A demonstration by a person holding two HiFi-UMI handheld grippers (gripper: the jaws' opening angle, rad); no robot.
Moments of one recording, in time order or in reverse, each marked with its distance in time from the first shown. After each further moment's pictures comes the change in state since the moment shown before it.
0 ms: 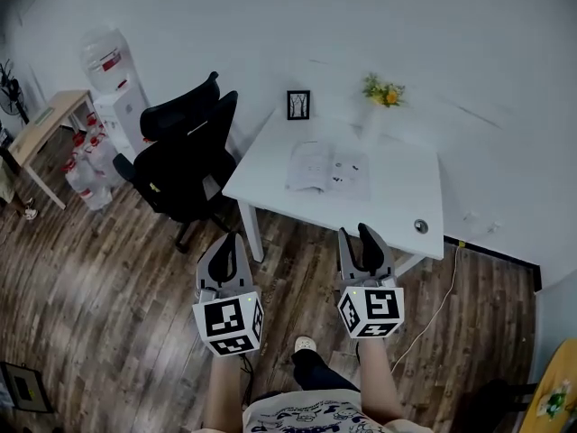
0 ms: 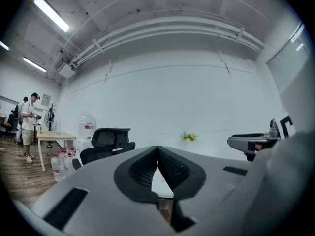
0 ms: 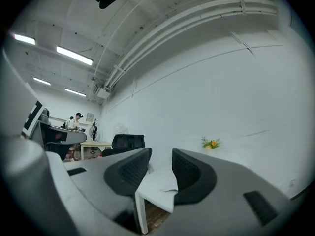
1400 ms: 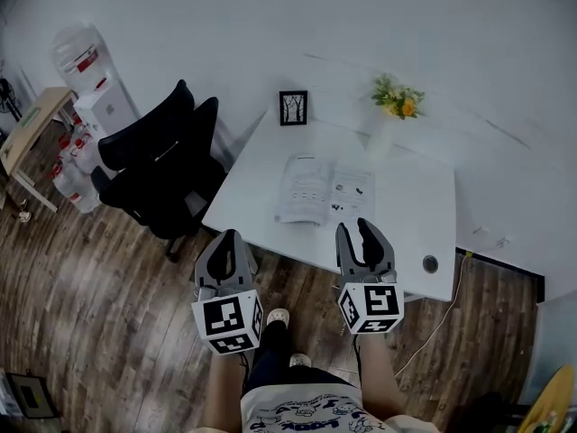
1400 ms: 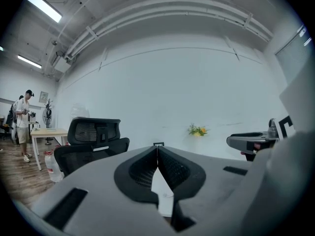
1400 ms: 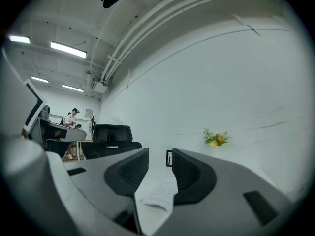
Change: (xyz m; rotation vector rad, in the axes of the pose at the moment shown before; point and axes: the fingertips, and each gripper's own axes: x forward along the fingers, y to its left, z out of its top) left arm 0.211 -0.010 -0.025 0.004 0.077 0.013; right arm 0.191 -0.096 -0.043 0.000 0.065 0.023
